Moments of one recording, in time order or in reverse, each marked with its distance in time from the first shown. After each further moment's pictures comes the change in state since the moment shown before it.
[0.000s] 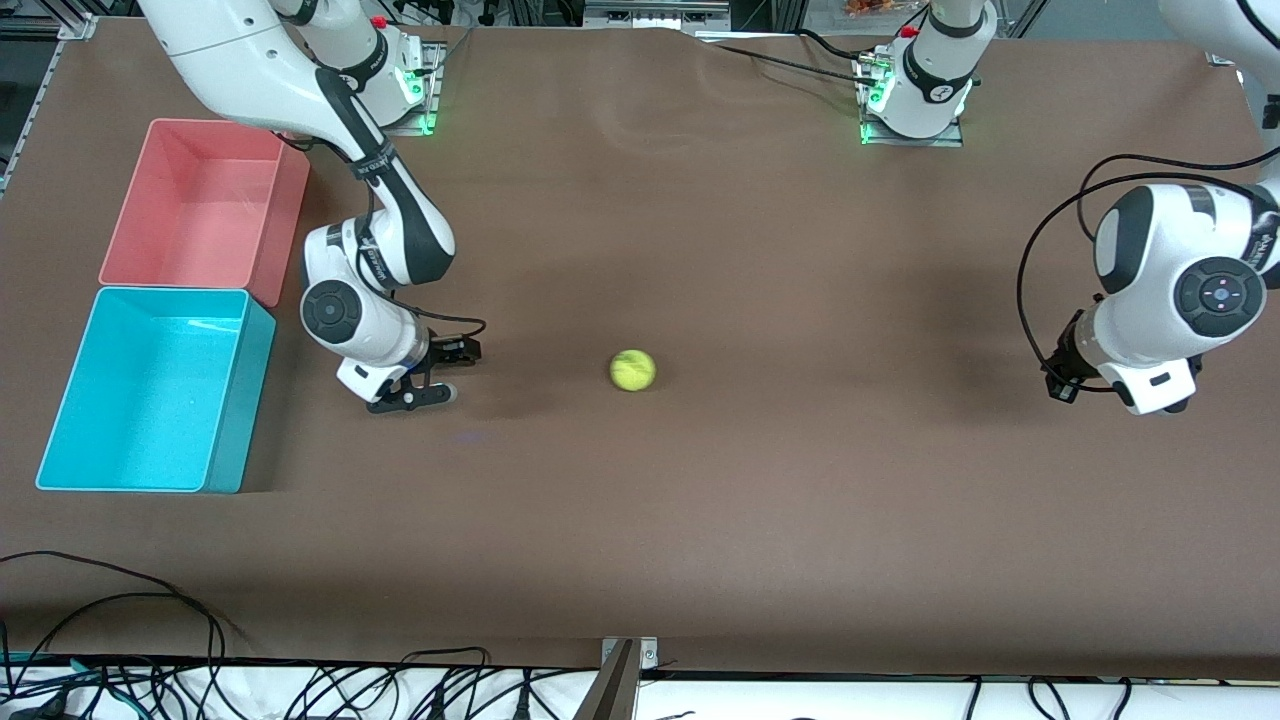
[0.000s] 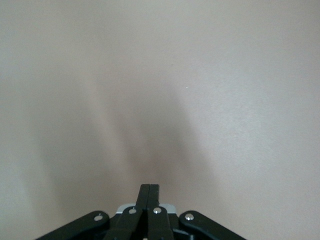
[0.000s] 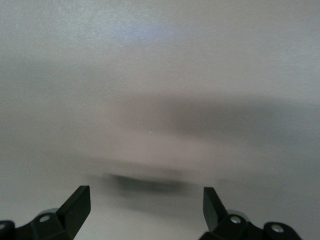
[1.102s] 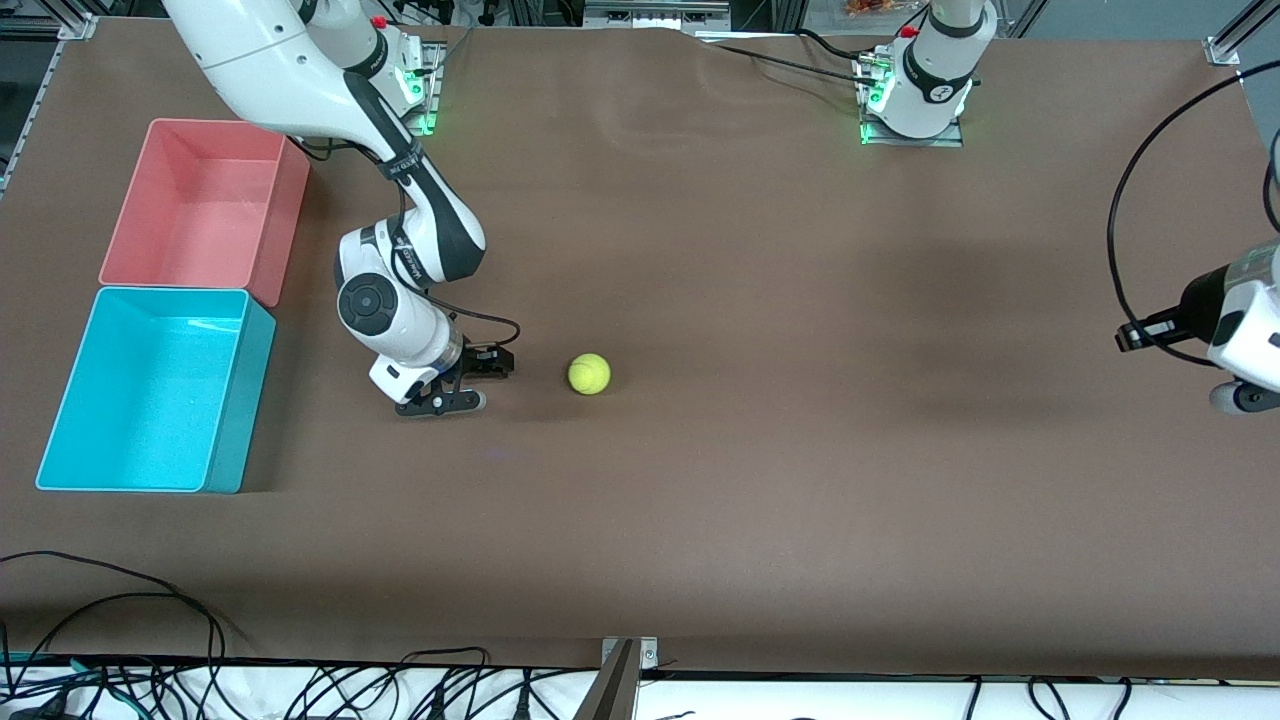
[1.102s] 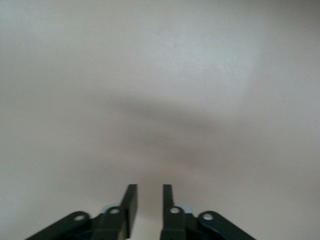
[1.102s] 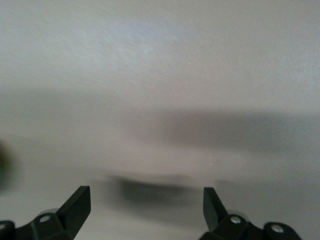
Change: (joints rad) left arm -0.002 -0.006 -0.012 0.462 -0.120 -0.489 0.922; right arm 0.038 0.027 0.033 0.063 0.000 0.055 0.118
